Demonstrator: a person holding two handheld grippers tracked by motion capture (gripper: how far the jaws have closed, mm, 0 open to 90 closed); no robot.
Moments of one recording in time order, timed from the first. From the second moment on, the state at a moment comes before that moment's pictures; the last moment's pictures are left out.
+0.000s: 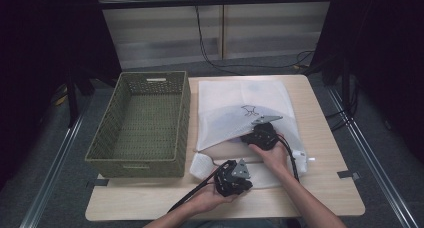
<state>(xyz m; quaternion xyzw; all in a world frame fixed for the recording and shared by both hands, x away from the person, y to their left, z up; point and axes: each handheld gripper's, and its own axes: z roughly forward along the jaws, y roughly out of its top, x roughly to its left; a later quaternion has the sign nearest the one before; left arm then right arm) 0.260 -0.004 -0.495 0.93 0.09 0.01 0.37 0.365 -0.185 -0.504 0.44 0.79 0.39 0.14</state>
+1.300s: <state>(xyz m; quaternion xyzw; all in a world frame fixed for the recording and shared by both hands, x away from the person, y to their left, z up) 0.264 -0.003 -0.496 0.92 0.09 -0.01 0.38 0.345 -0.223 -0.444 0.34 0.79 0.50 0.09</state>
